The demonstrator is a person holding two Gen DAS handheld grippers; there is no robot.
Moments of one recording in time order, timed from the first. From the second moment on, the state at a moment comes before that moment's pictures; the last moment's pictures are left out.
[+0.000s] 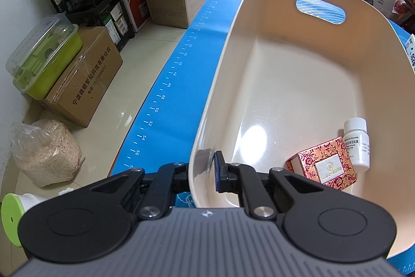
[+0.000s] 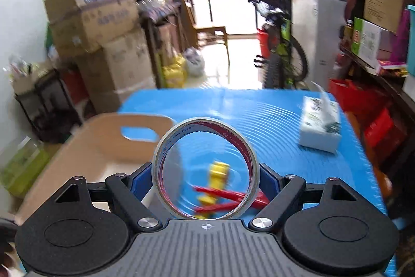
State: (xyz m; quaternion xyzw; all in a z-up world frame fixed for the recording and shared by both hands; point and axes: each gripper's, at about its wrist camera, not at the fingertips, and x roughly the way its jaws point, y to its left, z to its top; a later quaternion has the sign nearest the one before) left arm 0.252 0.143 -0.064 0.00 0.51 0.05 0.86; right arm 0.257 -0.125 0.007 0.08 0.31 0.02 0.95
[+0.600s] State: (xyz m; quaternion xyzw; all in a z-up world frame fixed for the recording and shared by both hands) left arm 0.253 0.139 -0.064 0.00 0.51 0.05 0.86; right arm 0.284 -0.002 -0.024 0.00 0.36 0.14 0.92
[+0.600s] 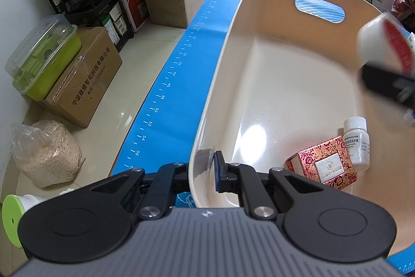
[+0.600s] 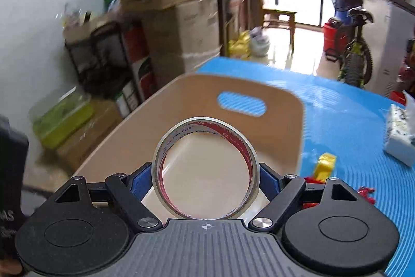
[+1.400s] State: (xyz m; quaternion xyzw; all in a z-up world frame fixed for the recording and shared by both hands) left arm 0.255 0.138 -0.066 0.01 0.51 0.05 0.86; right arm 0.284 -0.017 -0.026 0.01 0.40 0.13 0.91
